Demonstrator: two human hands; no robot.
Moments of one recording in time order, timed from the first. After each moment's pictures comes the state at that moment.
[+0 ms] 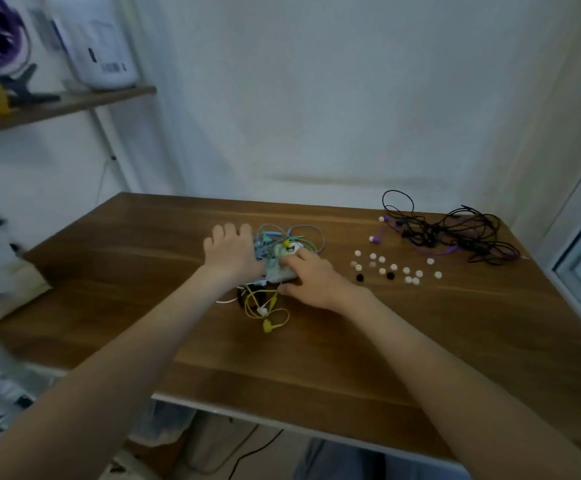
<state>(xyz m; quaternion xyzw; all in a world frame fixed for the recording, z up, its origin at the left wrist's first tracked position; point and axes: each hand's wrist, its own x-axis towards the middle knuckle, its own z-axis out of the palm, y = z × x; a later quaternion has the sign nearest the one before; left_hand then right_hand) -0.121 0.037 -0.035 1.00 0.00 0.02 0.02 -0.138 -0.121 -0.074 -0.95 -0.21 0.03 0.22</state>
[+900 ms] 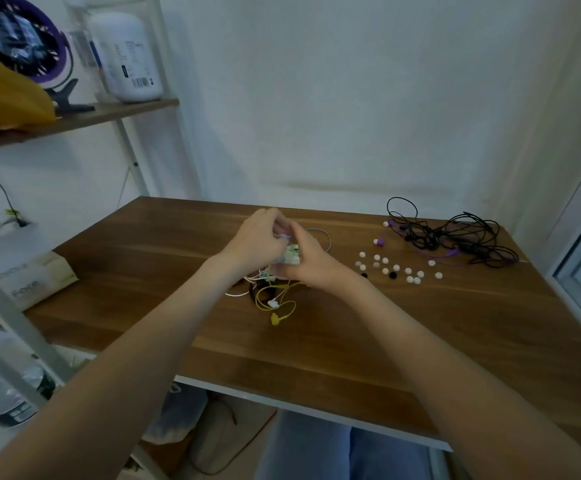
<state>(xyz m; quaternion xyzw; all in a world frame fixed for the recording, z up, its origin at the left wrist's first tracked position) -0.145 0.031 -0.012 0.93 -0.16 0.11 0.31 -0.151 -0.104 -0.049 -0.82 -0.23 0.02 0.52</state>
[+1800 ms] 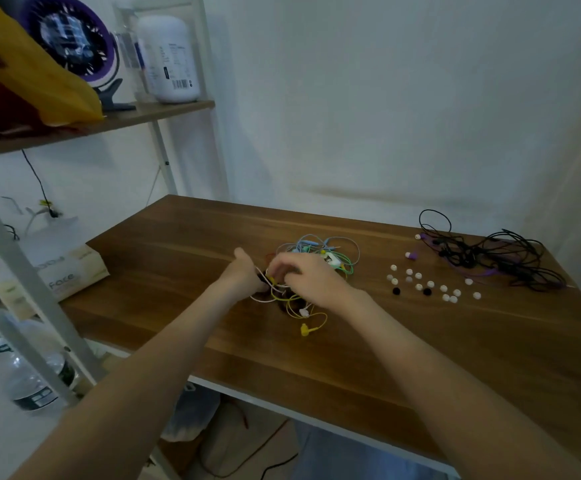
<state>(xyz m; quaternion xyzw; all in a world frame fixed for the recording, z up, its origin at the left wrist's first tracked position) -0.136 0.096 -0.059 0.93 0.14 -0.06 0.33 -0.155 -0.057 -0.047 -0.87 -0.31 0.00 0.39</state>
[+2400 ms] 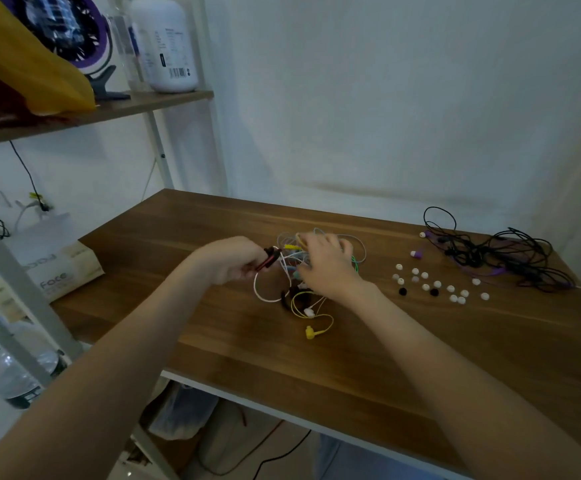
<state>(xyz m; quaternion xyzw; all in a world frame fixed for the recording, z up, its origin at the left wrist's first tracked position) -0.130 0.115 -0.017 0.83 0.09 -0.19 0.51 -0.128 -0.063 -0.055 -0.96 -0.18 -0.09 0.21</state>
